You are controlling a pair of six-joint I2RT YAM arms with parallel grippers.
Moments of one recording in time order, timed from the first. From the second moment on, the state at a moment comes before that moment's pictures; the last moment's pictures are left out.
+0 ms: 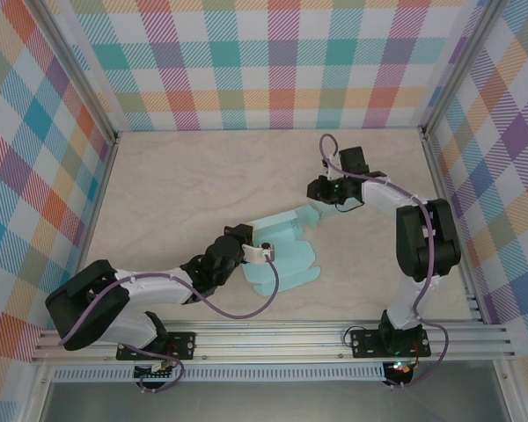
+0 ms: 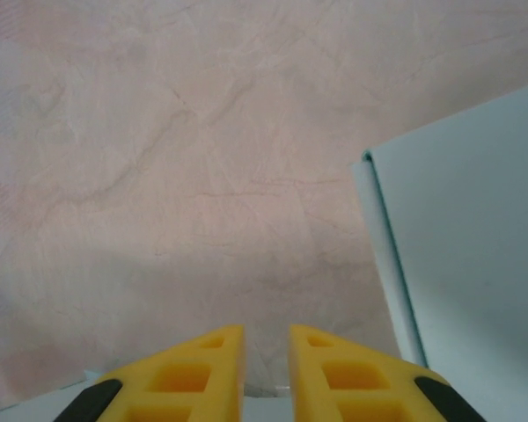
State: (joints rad) left arm -0.90 1.36 0.43 0.59 -0.45 1.24; right arm 0.25 1.82 1.20 -0.33 -0.55 0.39
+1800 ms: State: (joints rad) left arm -0.87 1.44 0.44 0.60 -0.47 1.23; right arm 0.38 1.56 0.67 0.08 -0.64 0.36
